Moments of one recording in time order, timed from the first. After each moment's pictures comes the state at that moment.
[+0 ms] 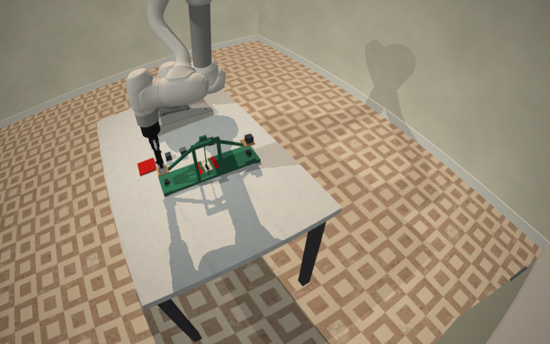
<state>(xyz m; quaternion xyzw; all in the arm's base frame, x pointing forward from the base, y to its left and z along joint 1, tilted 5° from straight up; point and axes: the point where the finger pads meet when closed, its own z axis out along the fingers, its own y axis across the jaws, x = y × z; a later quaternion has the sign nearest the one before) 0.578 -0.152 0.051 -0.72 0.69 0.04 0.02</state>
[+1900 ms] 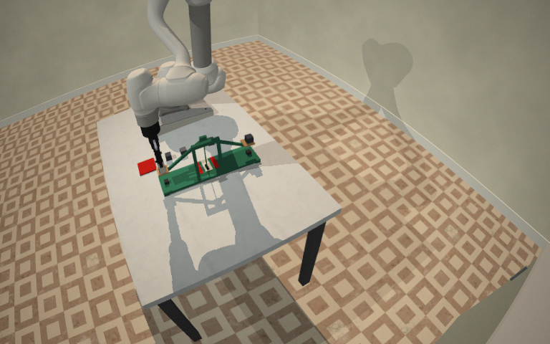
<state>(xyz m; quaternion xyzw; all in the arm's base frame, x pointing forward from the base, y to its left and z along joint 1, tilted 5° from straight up) 0.578 -0.152 0.051 -0.72 0.69 0.04 0.02</state>
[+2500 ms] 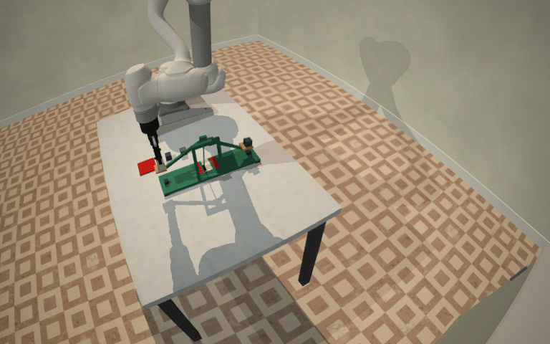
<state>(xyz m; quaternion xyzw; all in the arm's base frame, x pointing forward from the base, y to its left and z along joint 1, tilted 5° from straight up) 0.579 -0.154 0.069 -0.72 0.69 0.04 0.02</state>
